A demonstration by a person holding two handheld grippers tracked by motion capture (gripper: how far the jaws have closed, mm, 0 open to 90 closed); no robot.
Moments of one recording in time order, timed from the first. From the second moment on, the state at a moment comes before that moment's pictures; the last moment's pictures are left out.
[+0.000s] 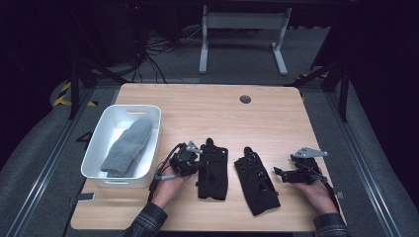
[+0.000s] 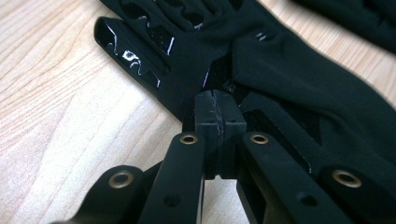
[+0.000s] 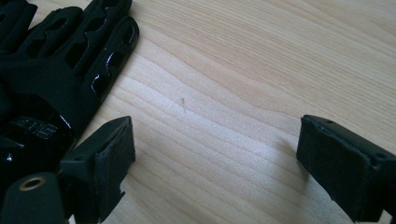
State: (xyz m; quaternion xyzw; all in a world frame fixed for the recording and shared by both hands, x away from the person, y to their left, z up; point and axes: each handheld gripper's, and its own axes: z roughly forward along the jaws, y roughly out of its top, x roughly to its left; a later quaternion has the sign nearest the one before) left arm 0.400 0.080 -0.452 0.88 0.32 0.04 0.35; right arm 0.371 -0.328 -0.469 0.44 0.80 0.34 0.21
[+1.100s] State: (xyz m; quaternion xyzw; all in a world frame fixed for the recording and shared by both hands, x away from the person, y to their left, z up) left arm 0.400 0.090 -0.443 0.84 0.37 -0.01 0.40; right arm 0.371 -0.326 -0.464 0.44 0.81 0.33 0.19
